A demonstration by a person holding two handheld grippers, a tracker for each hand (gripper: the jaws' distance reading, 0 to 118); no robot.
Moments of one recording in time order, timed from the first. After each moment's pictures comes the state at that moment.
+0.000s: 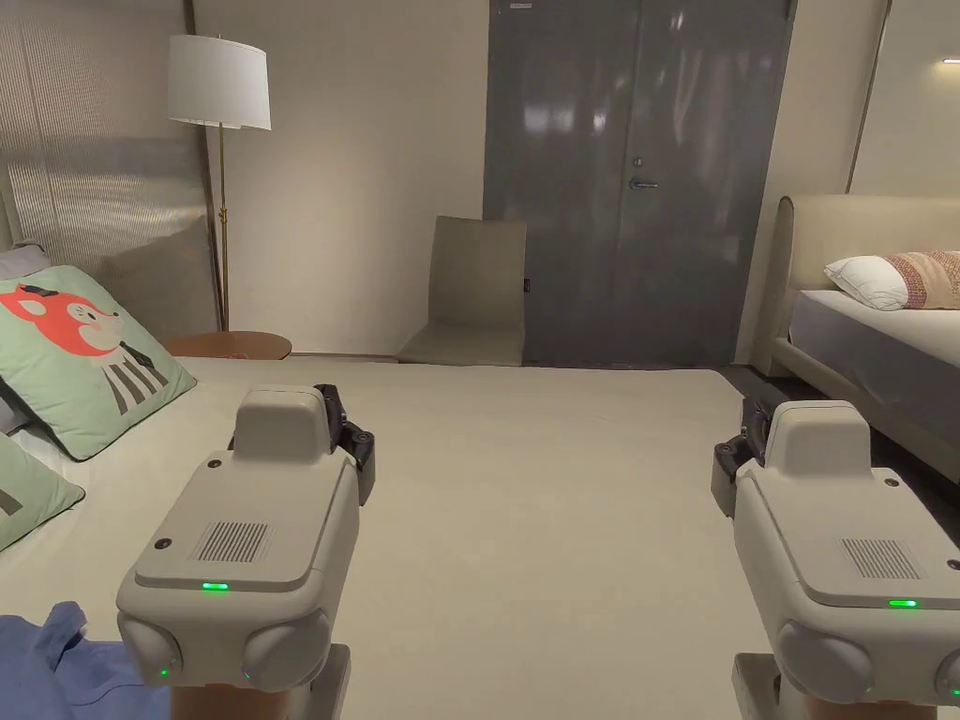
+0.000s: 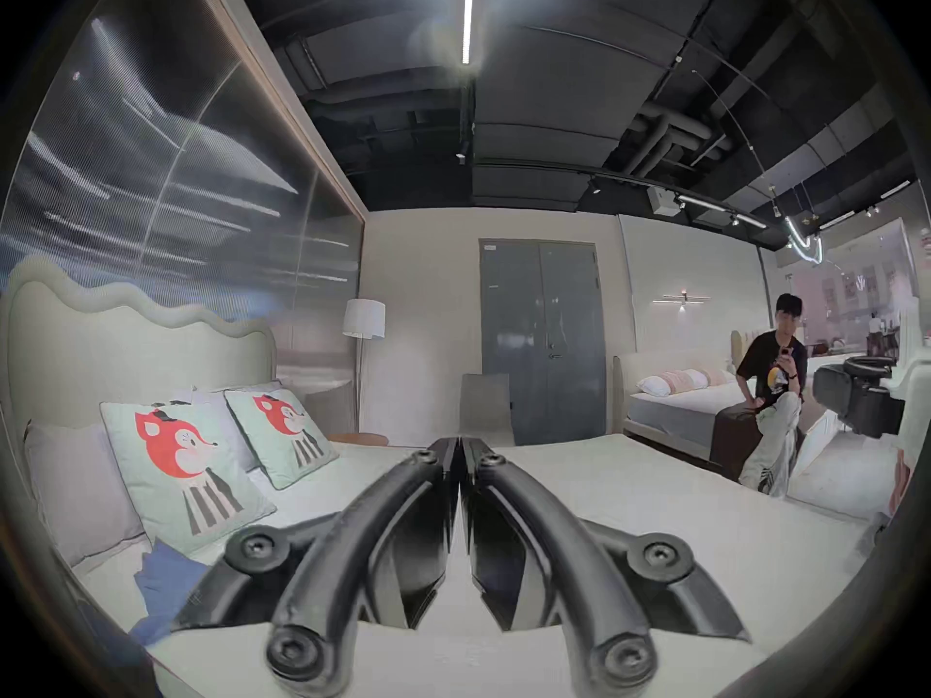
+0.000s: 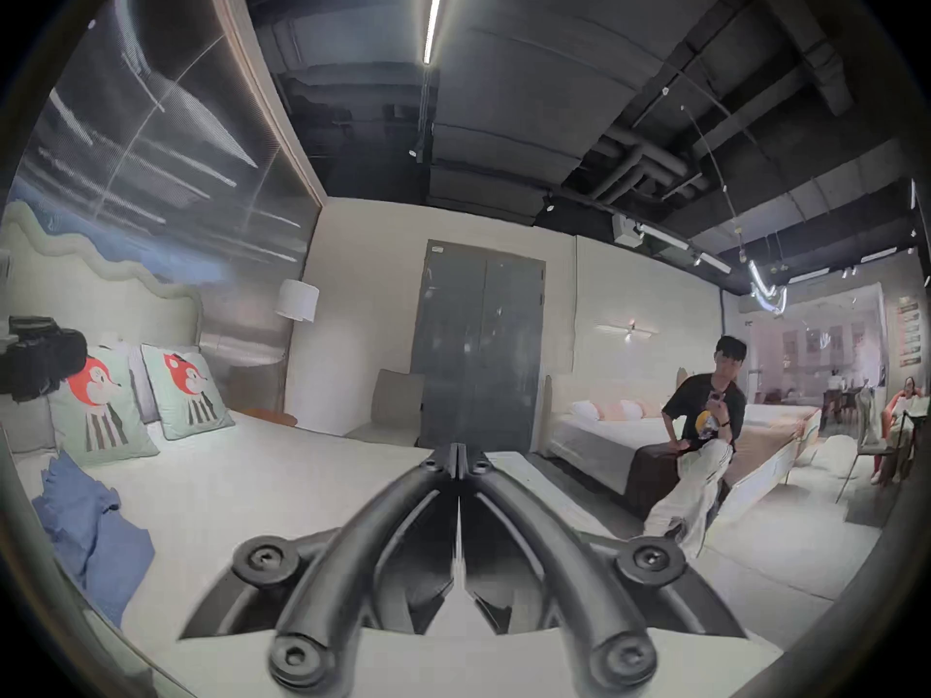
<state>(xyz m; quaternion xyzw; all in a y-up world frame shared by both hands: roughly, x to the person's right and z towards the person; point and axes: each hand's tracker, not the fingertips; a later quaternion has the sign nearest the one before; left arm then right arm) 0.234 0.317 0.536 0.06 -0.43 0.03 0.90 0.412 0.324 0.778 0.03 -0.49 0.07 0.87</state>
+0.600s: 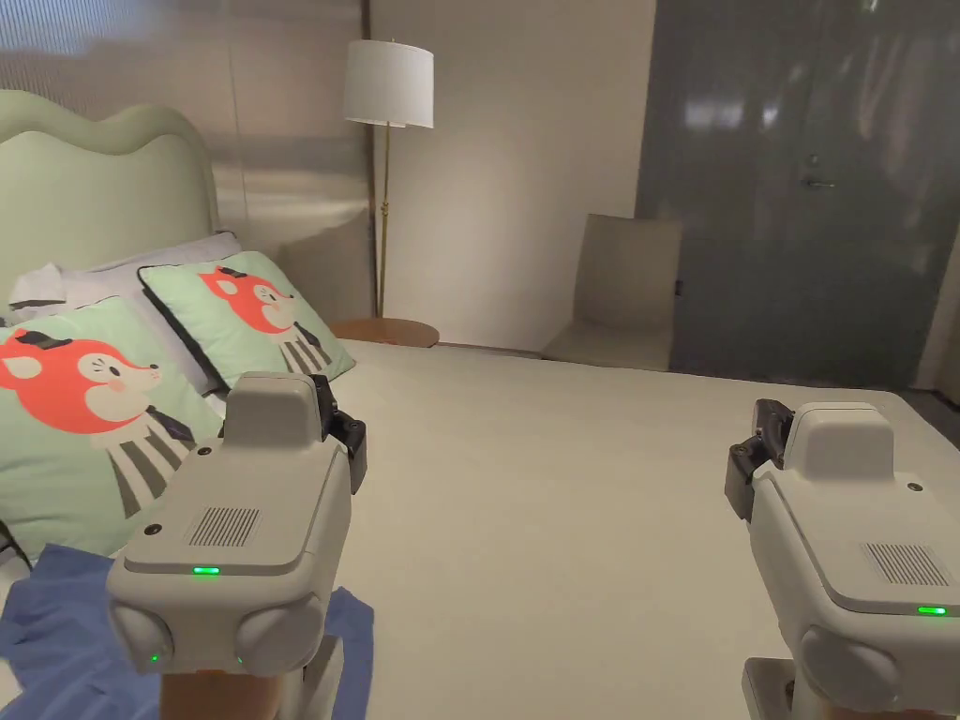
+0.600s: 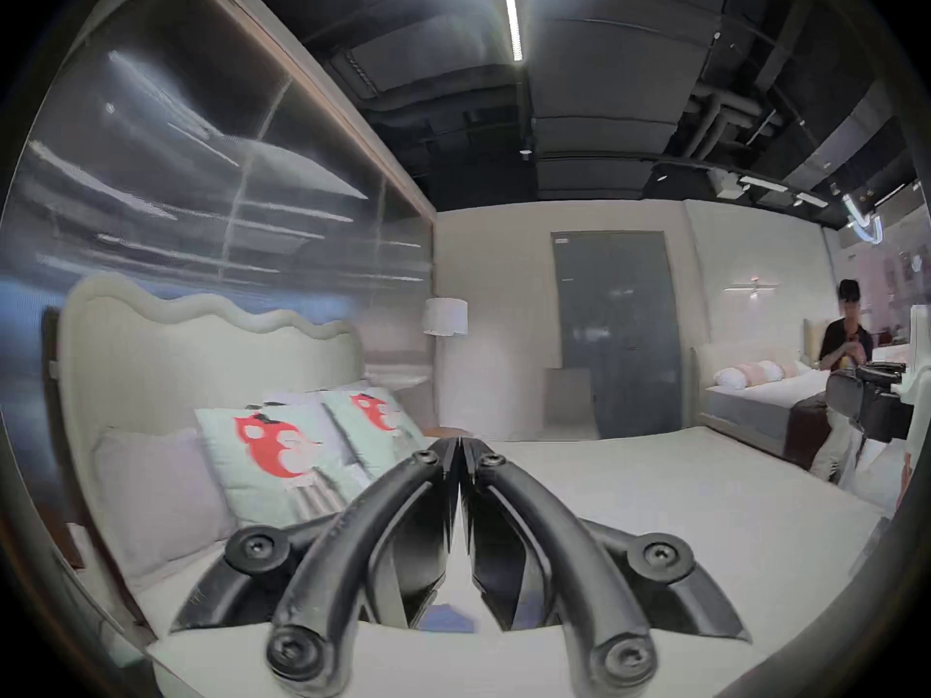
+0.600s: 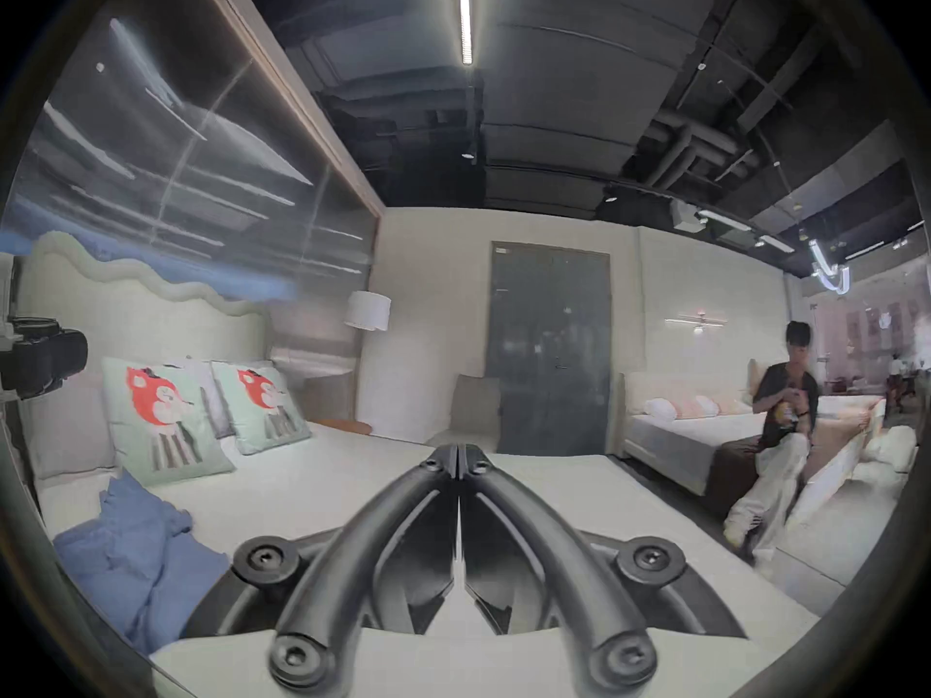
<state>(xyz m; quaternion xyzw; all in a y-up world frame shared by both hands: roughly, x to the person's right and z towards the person) 0.134 0.323 0.482 0.05 -0.30 0.01 0.95 0.376 0.320 0.680 0.05 -0.37 0.06 0.93</state>
